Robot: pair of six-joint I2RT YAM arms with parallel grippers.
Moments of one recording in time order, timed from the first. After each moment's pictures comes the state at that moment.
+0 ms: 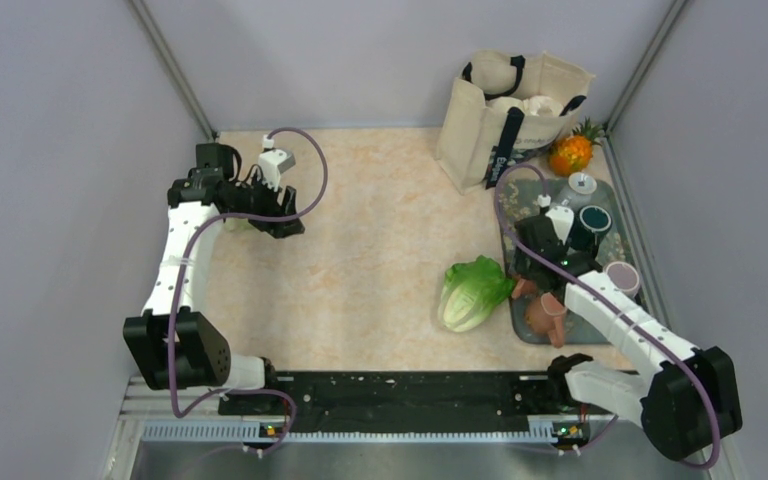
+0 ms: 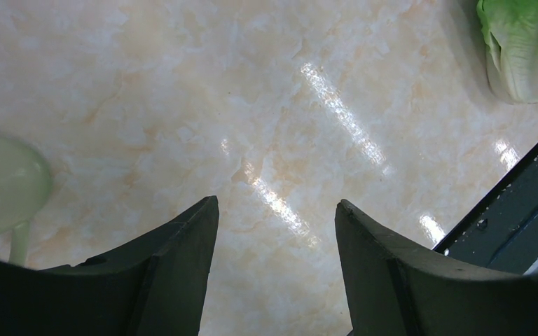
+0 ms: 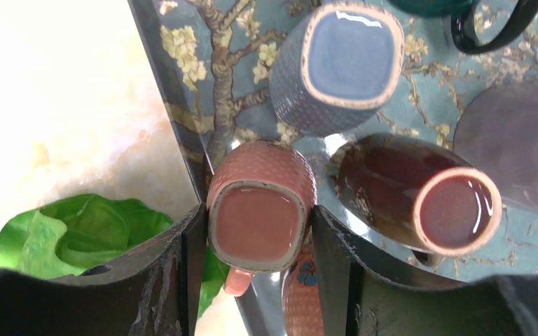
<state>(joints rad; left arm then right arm) 0.09 1.39 1.35 -0.98 0.67 0.52 0.39 1.06 0.69 -0.57 0.47 0.56</state>
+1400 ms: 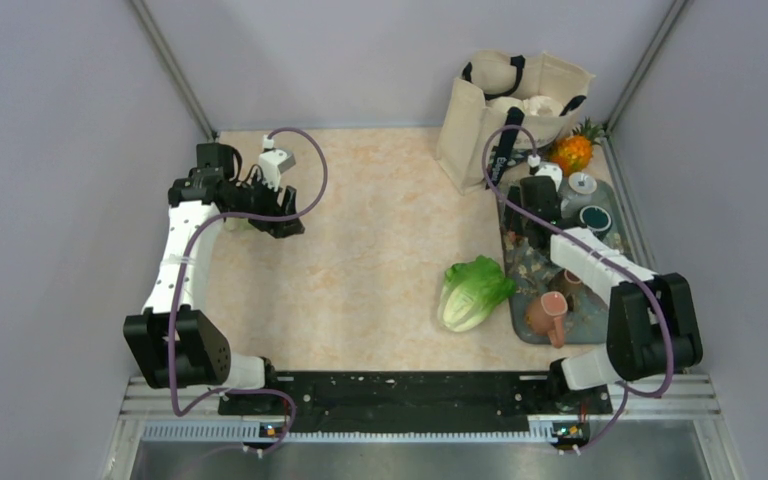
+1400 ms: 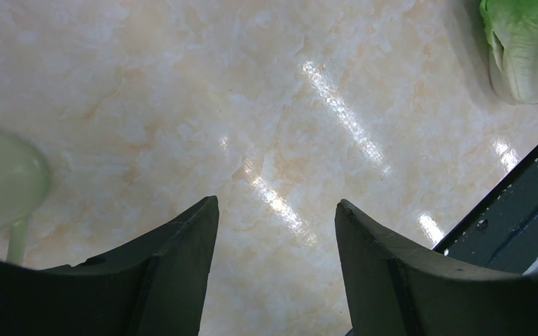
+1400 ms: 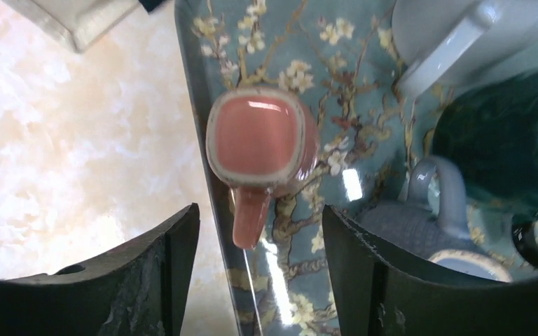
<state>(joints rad) 0.09 1.40 1.35 -0.98 0.66 0.52 0.22 1.43 0.87 -0.15 0.30 0.29</state>
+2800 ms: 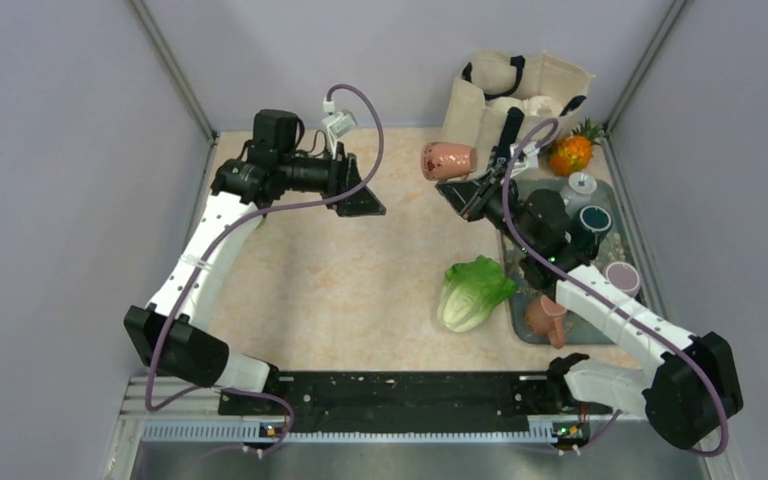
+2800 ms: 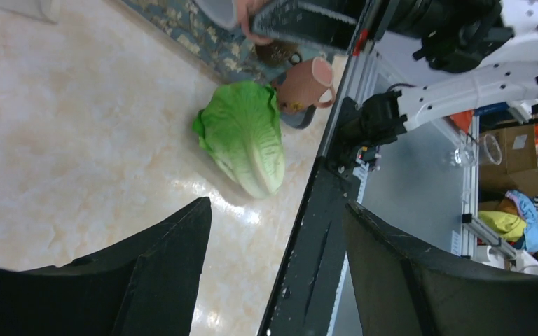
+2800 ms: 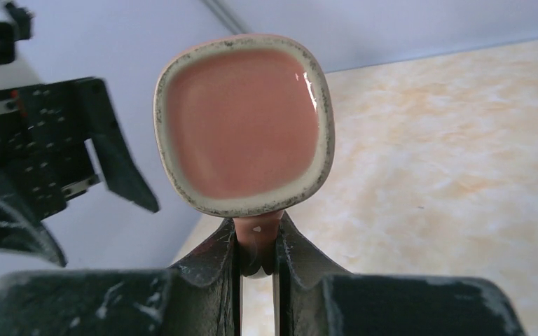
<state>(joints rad) -0.31 1.45 1.56 -0.79 0.99 0.00 0.49 1.11 0.75 0.42 -0.16 0.68</state>
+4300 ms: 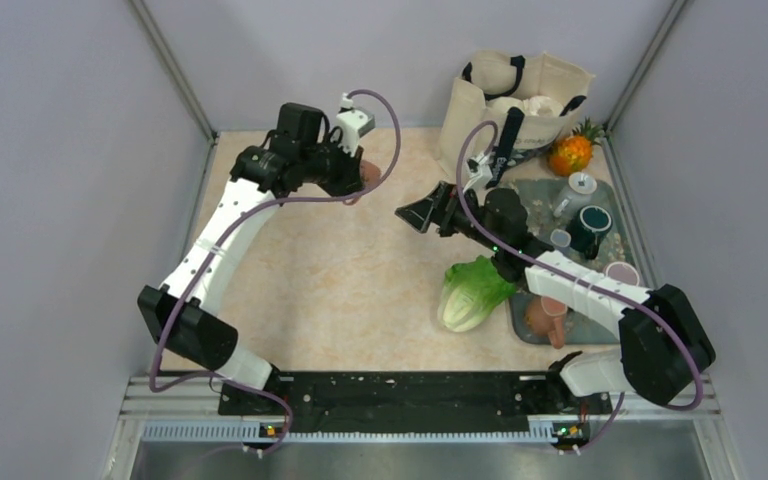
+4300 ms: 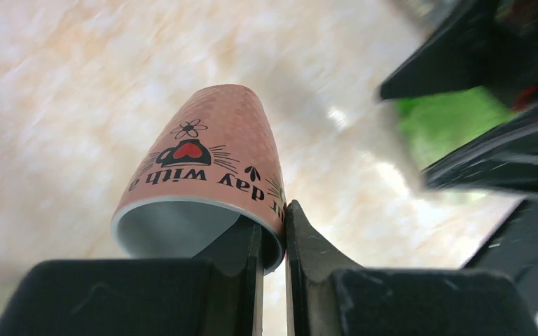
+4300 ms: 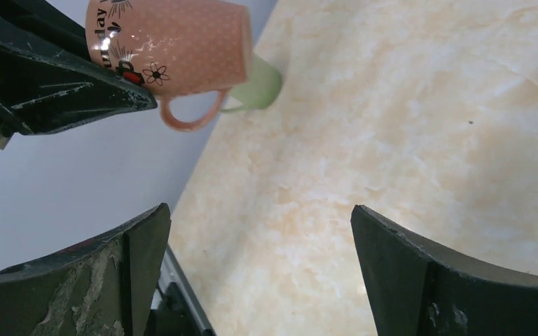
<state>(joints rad) -0.42 1.54 1.69 -0.80 0.42 0.13 0.60 1.34 0.77 0.50 -0.27 0.79</state>
